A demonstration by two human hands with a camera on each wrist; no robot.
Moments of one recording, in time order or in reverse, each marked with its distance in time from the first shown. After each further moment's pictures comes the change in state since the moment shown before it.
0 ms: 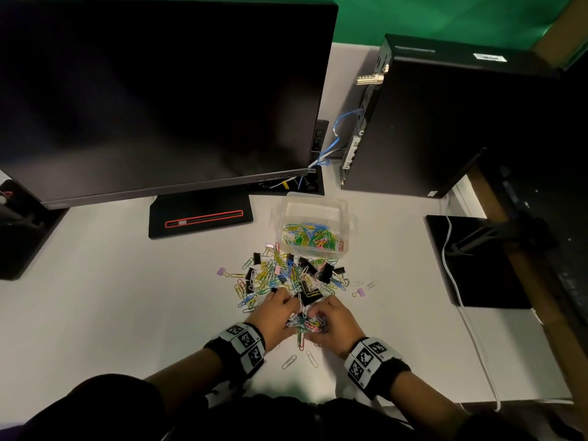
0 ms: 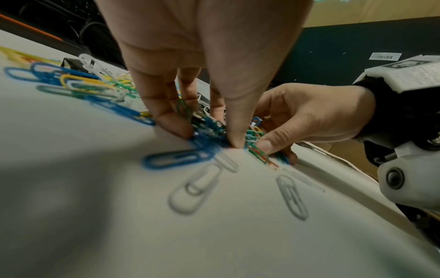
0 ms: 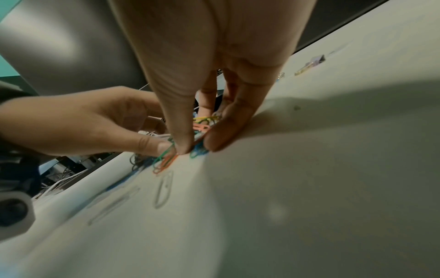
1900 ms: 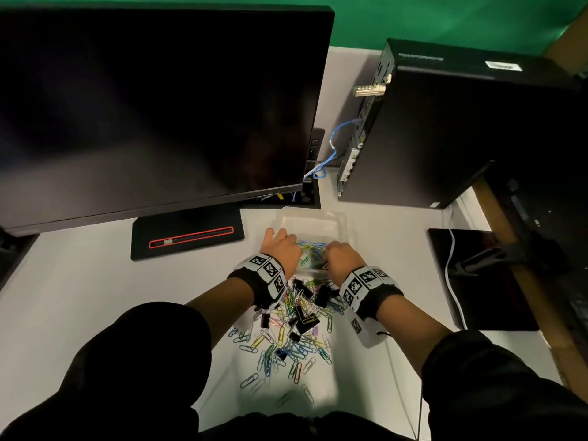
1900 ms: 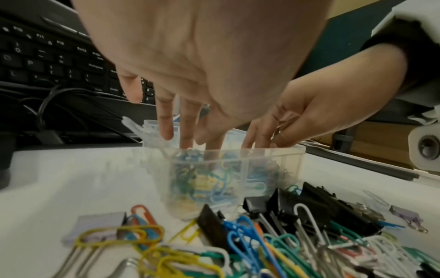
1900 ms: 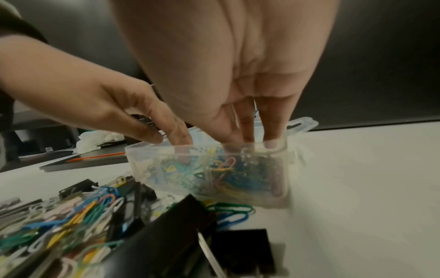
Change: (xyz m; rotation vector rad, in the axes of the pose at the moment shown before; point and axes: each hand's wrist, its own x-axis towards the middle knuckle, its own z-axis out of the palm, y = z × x) left_hand 0.130 -0.001 -0.100 0.475 -0.042 -0.080; right_hand 0.131 -0.015 -0.099 -0.485 -0.033 0.172
